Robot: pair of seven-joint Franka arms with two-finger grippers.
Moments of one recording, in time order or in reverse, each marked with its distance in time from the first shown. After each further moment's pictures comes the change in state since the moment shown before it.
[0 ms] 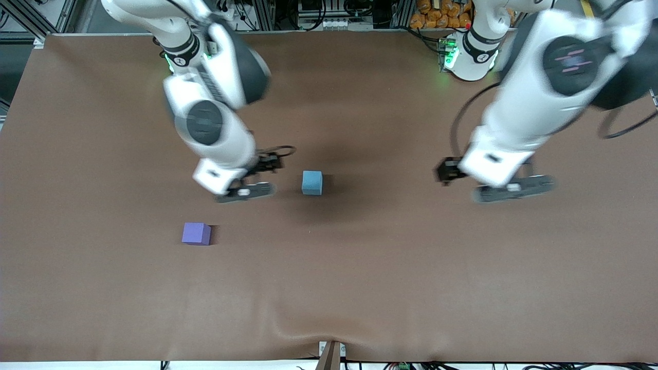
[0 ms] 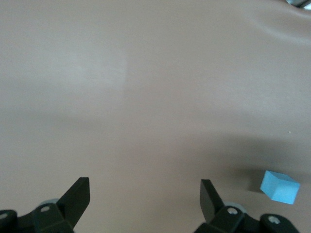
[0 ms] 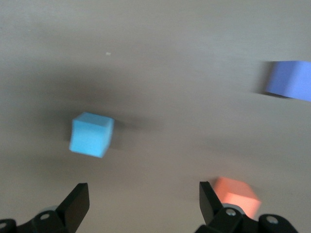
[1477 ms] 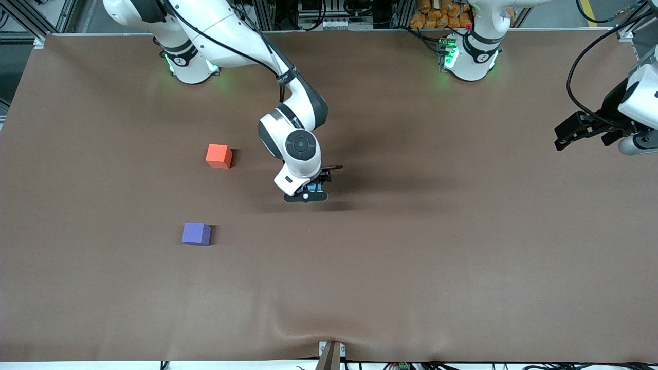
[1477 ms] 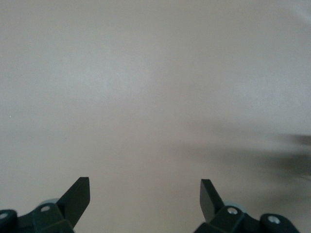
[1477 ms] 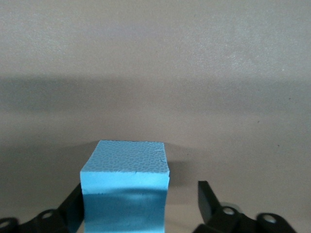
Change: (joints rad) left arm 0.275 -0.312 -0.008 -0.319 -0.018 0.048 0.330; right arm 0.152 0.244 -0.007 -0.109 0.013 0.362 0.258
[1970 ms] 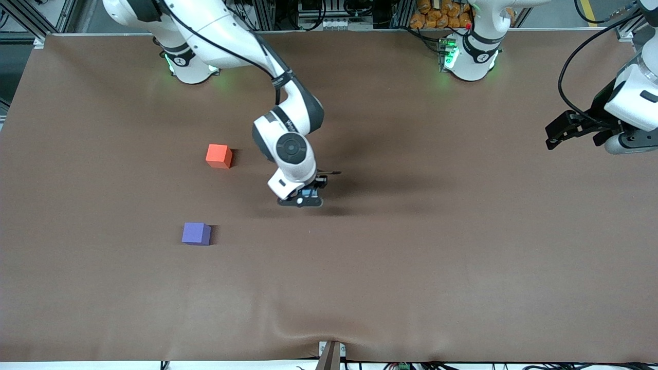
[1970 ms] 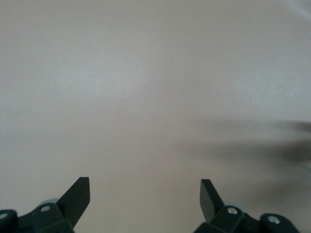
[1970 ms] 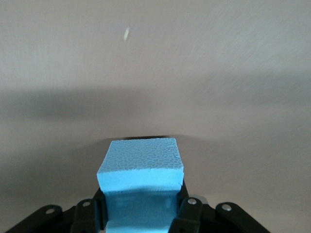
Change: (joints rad) left arm -0.003 0.000 -0.024 -0.003 -0.001 -0.003 0.000; right arm -0.041 -0.032 -0.023 0.009 0.038 0.026 0.012
